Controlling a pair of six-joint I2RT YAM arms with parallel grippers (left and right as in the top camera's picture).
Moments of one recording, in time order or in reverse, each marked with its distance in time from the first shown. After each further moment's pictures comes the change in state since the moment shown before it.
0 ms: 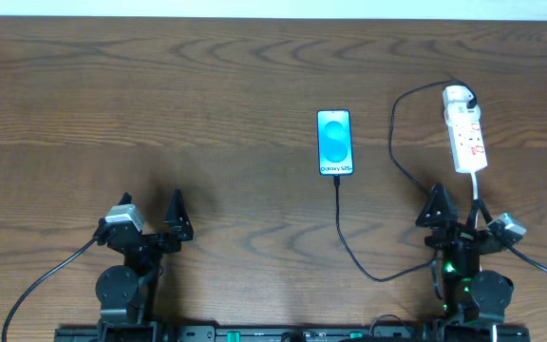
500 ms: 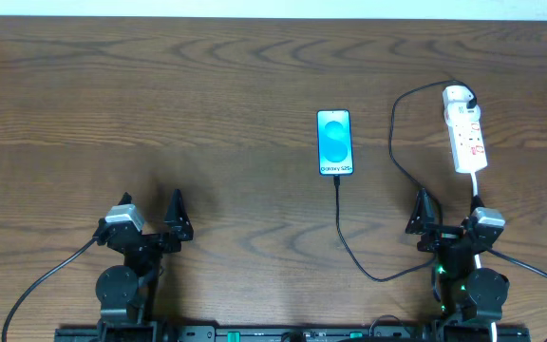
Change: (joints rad) left arm 0.000 0.000 0.000 0.000 0.000 0.000; right arm 0.044 0.000 0.000 -0.020 -0.011 -0.349
